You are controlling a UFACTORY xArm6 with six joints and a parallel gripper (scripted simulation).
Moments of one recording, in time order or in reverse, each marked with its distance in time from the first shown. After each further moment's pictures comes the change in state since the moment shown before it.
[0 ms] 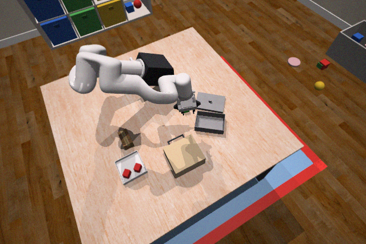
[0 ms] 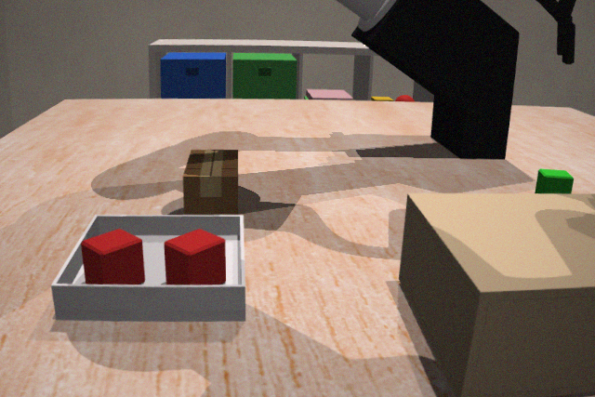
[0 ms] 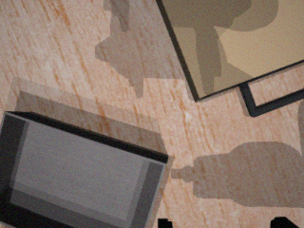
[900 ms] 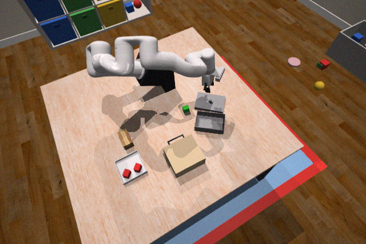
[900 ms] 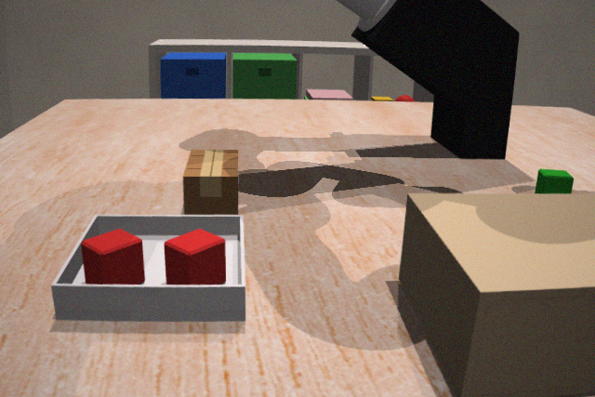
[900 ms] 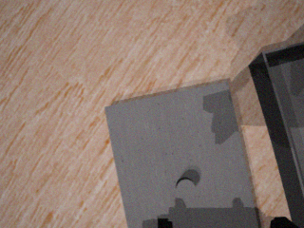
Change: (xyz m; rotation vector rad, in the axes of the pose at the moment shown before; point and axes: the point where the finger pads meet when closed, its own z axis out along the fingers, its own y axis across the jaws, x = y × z) arm -0.170 -0.151 0.032 0.019 0.017 -1.019
